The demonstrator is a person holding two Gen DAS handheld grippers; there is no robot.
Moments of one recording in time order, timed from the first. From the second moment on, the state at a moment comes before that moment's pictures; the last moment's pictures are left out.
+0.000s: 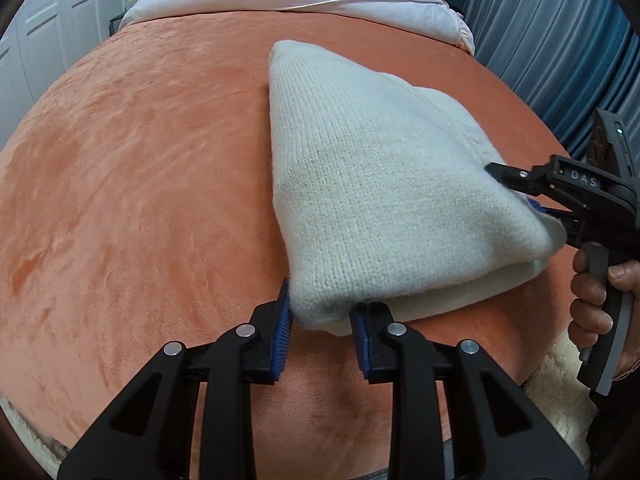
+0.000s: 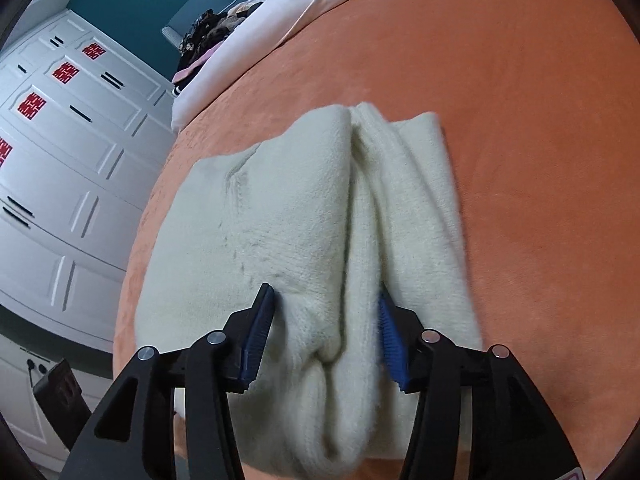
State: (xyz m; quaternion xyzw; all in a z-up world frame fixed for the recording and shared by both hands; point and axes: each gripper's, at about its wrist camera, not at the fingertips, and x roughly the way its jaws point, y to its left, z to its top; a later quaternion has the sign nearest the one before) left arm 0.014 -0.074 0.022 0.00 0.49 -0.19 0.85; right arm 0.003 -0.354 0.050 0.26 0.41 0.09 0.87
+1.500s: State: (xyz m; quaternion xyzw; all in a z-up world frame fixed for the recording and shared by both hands) left arm 0.058 -0.120 0.066 -0.01 0.49 -0.18 0.85; right arm -0.056 -0.349 0.103 0.11 0.42 0.02 0.90
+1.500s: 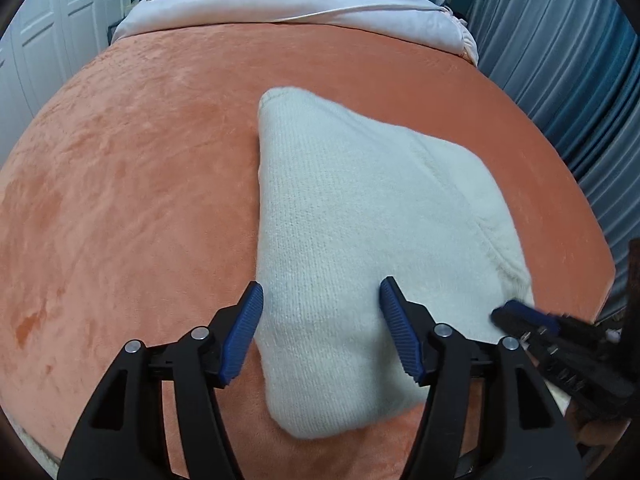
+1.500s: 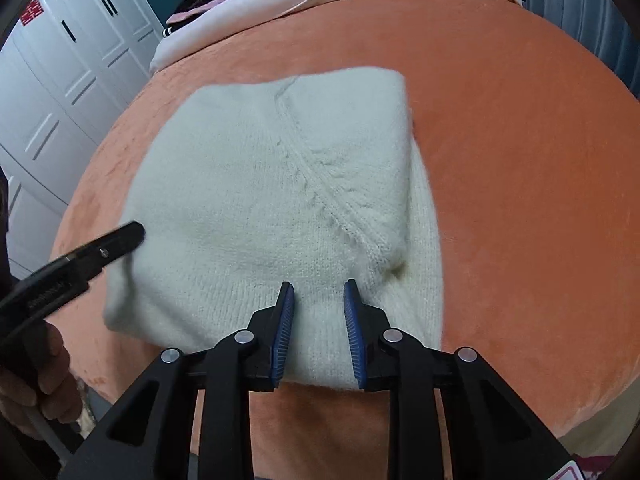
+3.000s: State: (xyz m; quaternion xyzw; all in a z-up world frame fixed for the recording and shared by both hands) left arm 0.107 0.045 0.075 -0.16 0.45 -0.18 0.86; right arm 0.016 -0.273 0.084 0.21 0.37 0.10 0.90
